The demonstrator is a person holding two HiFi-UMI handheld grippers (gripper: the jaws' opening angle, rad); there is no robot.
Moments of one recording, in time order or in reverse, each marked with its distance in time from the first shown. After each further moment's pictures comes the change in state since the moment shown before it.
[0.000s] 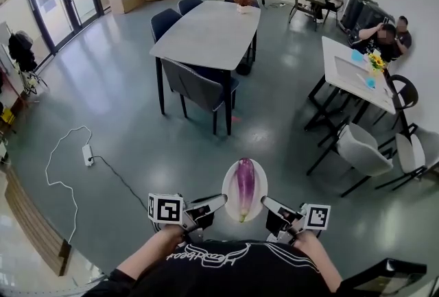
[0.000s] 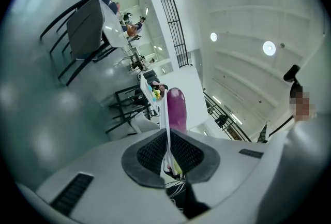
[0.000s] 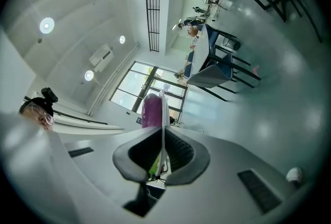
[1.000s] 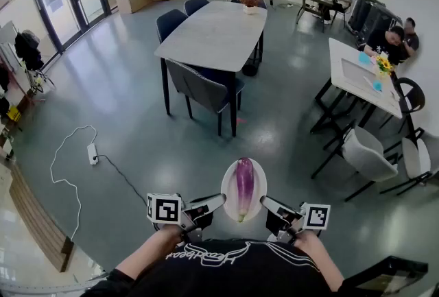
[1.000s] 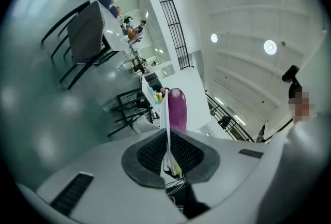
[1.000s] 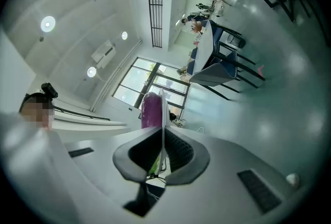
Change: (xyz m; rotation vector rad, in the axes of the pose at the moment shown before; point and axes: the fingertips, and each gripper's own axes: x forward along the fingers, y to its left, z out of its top) left arm 0.004 0.001 0.012 0.012 -0.024 0.026; right arm 0.009 -0.003 0.012 -0.010 0.043 0.023
